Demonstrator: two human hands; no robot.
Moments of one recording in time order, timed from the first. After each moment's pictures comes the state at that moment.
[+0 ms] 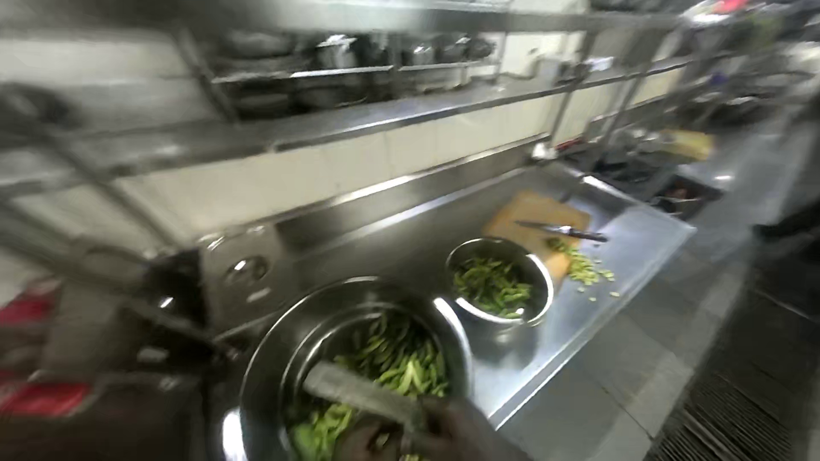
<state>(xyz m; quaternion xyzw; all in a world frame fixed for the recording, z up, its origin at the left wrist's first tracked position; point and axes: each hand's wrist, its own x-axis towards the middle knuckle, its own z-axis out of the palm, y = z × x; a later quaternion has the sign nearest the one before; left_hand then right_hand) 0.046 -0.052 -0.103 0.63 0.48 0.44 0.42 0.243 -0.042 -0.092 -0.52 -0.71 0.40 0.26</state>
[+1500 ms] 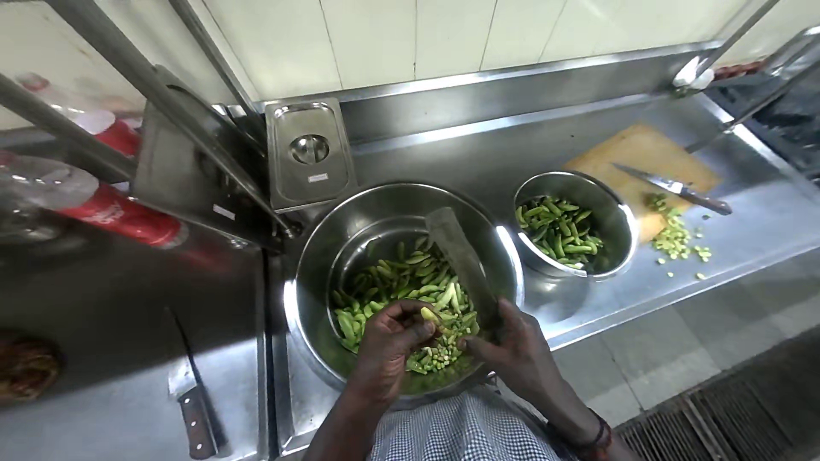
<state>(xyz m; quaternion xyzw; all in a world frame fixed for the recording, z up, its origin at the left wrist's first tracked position) 0.037 -0.041 -0.097 0.28 0.44 0.52 0.68 0.246 -0.040 -0.087 -0.56 -0.66 0.36 0.35</state>
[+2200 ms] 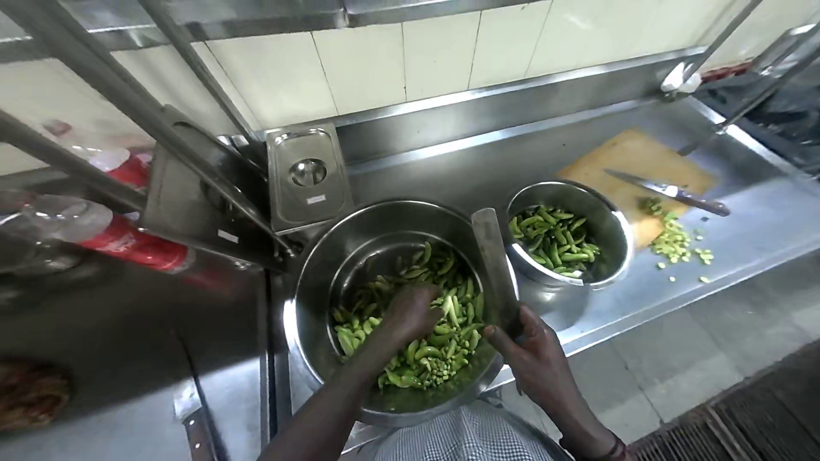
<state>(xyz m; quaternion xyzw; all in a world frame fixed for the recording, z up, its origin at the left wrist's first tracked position) 0.062 0.058 -0.113 0.73 0.57 0.03 0.38 0.271 -0.038 -0.093 -0.61 -0.57 0.38 0.40</state>
